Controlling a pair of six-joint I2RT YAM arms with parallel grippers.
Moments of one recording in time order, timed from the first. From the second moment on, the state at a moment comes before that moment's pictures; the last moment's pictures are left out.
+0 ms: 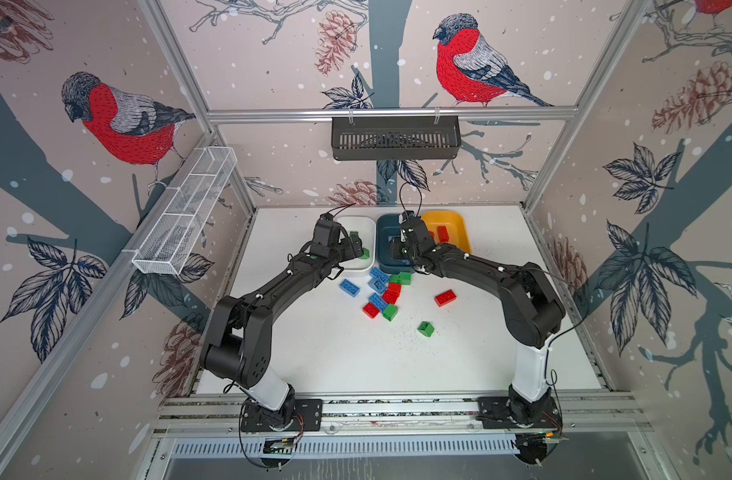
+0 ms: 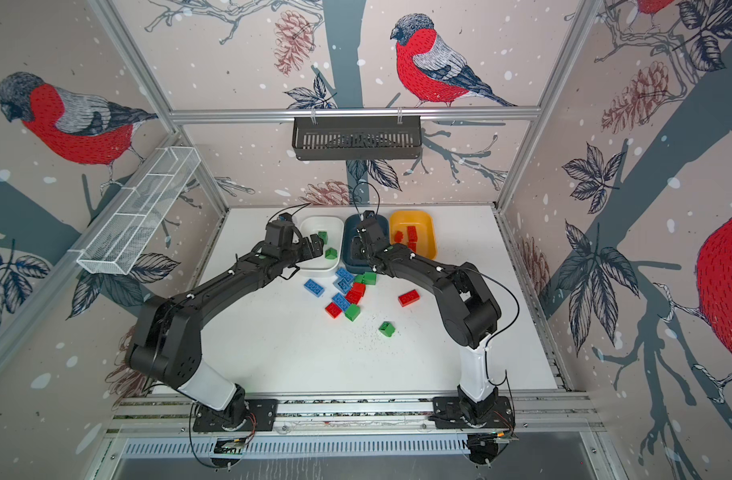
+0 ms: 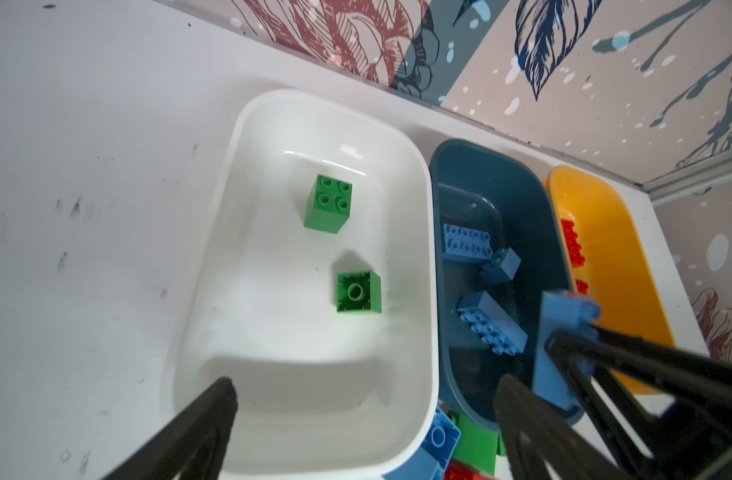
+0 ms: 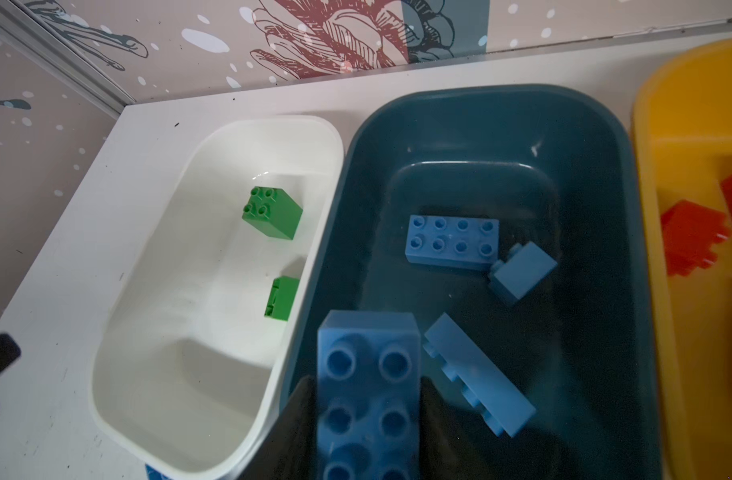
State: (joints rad) left arm -0.37 1.59 1.07 -0.14 -0.01 -0.52; right arm 0.65 1.98 1.45 -0.11 0.09 0.45
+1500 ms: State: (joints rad) left arm -0.54 1.69 0.93 -0.29 -0.25 -0.78; right arm 0.66 1.63 1.04 0.10 0.13 0.47
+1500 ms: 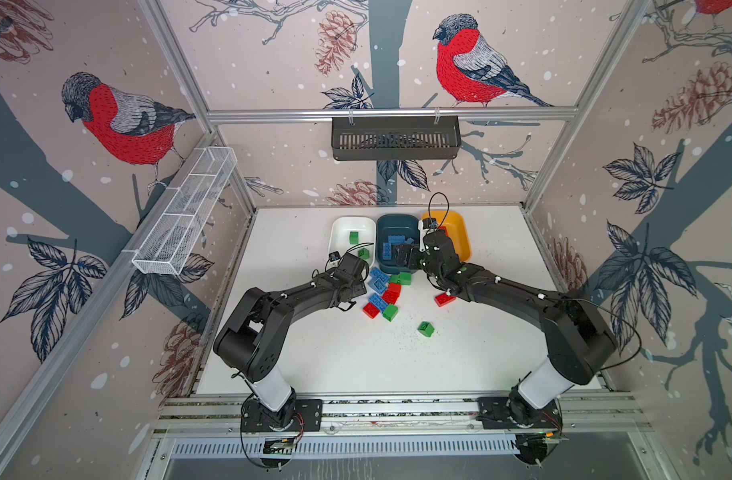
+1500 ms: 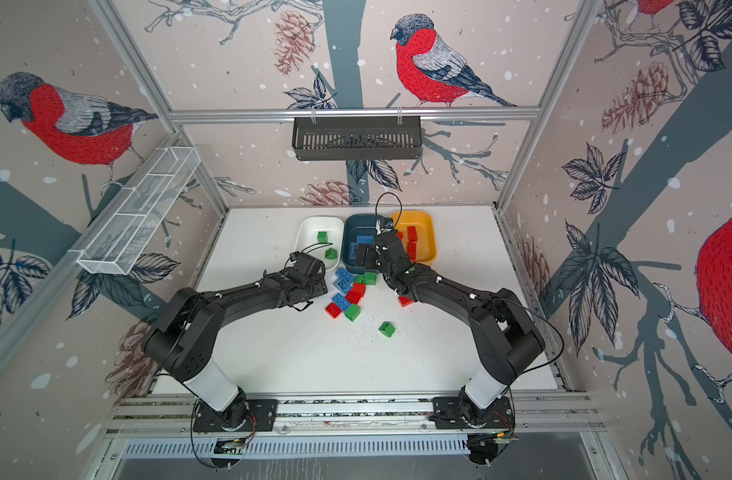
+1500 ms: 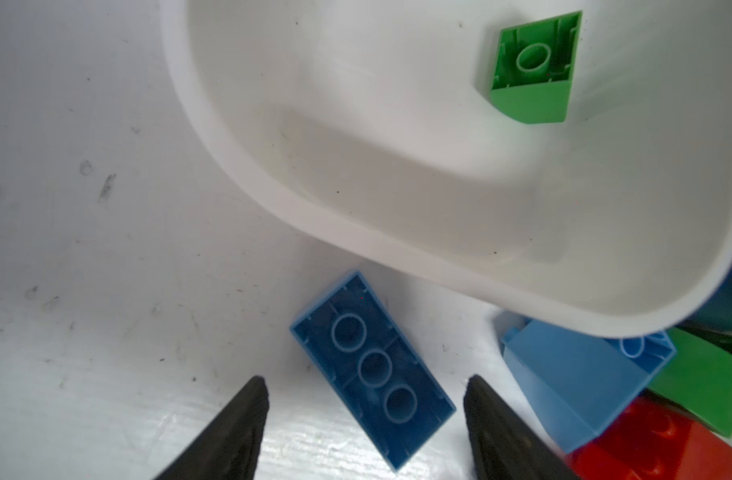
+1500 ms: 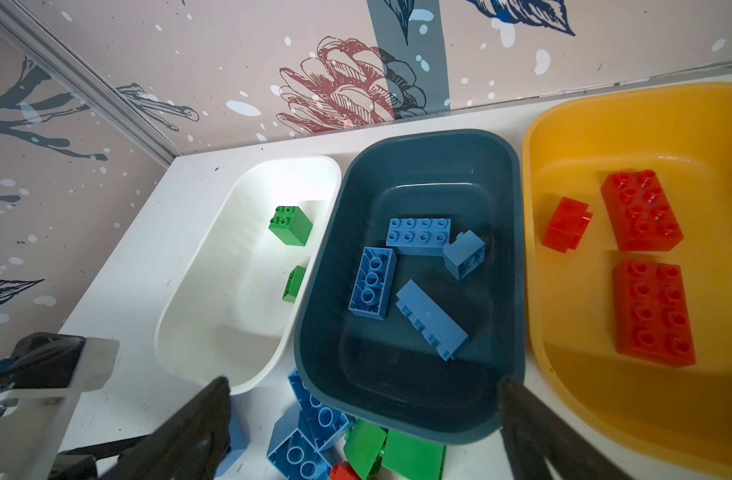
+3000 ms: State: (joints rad) left arm -0.64 1.50 0.91 -0.40 -0.57 -0.76; right arm 0.67 1.59 0.92 0.13 0.19 0.58
